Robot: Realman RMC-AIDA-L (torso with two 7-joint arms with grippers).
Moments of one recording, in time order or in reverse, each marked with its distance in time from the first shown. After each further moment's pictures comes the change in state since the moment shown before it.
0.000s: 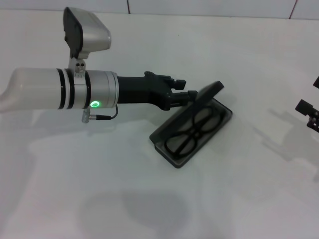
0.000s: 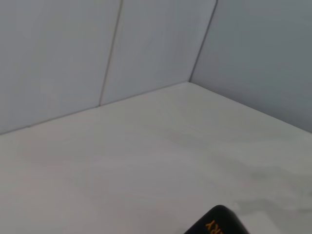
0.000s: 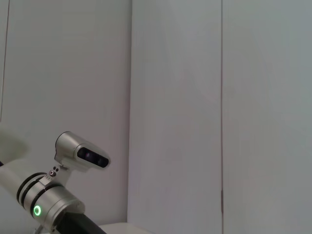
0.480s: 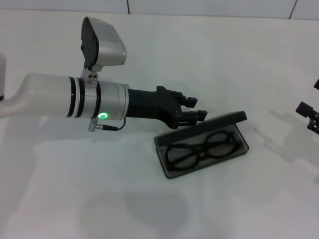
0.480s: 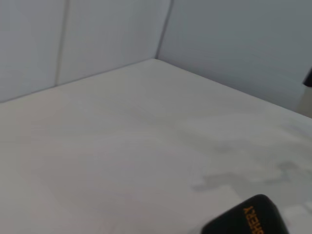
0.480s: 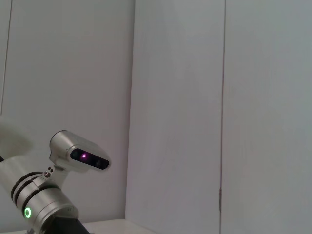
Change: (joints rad) left arm -0.010 -0.006 0.000 0.045 0.092 0.008 0.034; right arm -0.006 0.000 0.002 0.000 -0.004 0.001 -0.025
